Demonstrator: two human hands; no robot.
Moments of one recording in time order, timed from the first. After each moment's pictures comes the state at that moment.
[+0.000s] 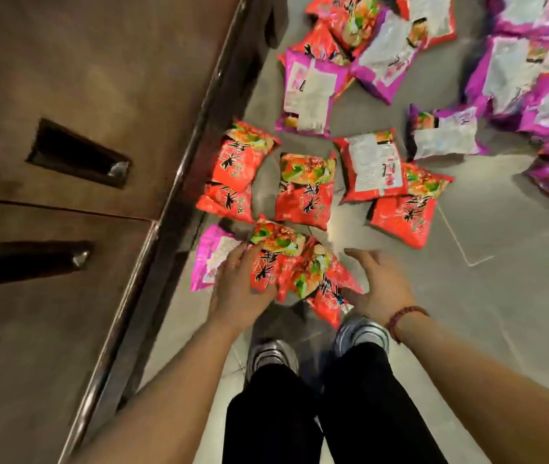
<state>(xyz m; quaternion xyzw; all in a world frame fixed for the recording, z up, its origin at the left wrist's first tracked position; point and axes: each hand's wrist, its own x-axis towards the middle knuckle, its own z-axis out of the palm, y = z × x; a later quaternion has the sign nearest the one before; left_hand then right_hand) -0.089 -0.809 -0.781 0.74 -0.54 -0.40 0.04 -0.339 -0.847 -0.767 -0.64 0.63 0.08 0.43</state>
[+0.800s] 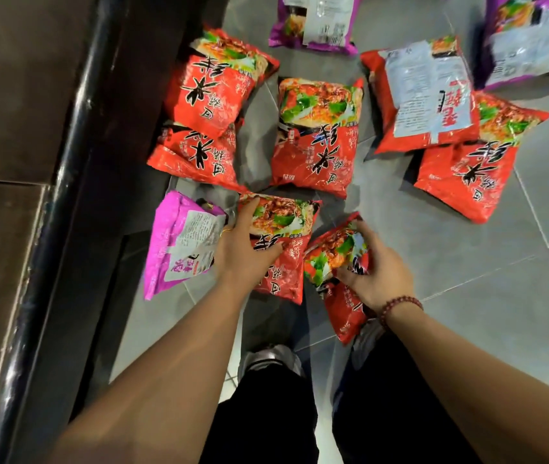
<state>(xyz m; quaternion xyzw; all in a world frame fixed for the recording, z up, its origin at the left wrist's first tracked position) -0.097 -0.828 -0.929 0.78 -0.44 -0.44 0.11 -0.320 -0.825 -0.922 -0.52 0.72 0.05 0.46</state>
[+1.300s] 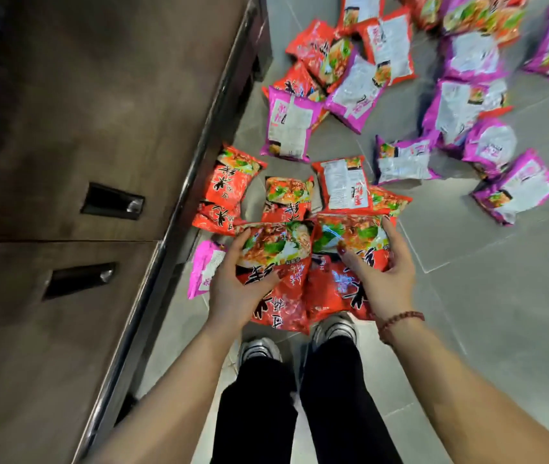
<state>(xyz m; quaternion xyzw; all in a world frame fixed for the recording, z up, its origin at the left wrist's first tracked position) -0.128 -0.845 -0.651 0.74 -0.33 -0.51 0.28 -0.343 -0.879 -0.659 -0.30 0.74 -0.34 0.50</state>
